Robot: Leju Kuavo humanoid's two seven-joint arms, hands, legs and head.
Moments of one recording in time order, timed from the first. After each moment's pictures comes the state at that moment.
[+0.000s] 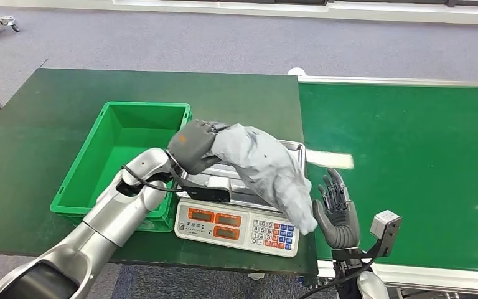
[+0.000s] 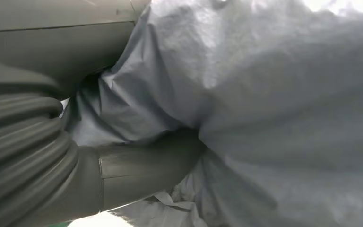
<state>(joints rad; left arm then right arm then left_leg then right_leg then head) -0.66 0.10 -0.58 -0.94 -0.89 0.07 -0.49 -0.02 0.19 0.00 -1.34 -0.17 0.33 -0.47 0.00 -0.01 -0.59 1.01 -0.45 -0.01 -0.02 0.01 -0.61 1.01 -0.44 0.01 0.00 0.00</state>
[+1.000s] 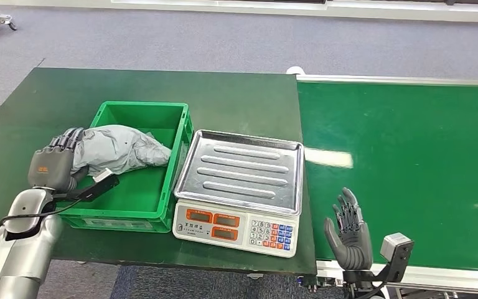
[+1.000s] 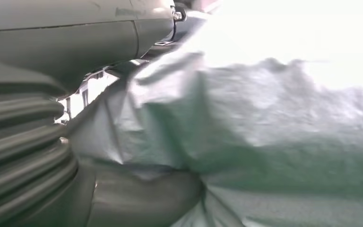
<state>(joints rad) -0.31 0.32 0.16 -0.97 -1.29 0.26 -0.28 0.11 0.23 -0.11 -1.44 -0.09 0.31 -0.46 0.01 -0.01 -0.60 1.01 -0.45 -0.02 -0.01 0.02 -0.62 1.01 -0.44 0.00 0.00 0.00</state>
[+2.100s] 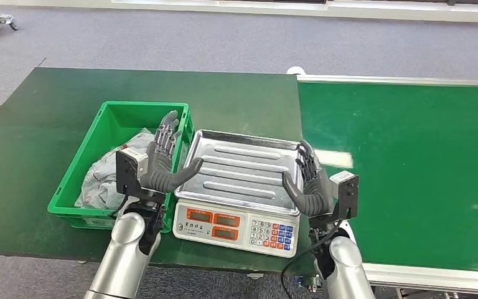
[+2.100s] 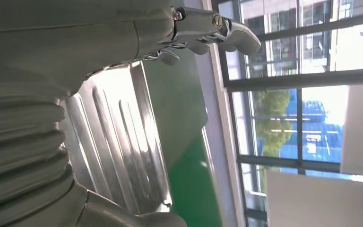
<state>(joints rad) -0.26 -0.18 -0.13 -1.23 -0.02 -0.11 -0.38 -0.22 0.23 0.15 -1.25 -0.01 0.15 -0.39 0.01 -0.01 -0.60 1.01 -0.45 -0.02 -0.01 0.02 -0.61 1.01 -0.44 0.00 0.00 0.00</state>
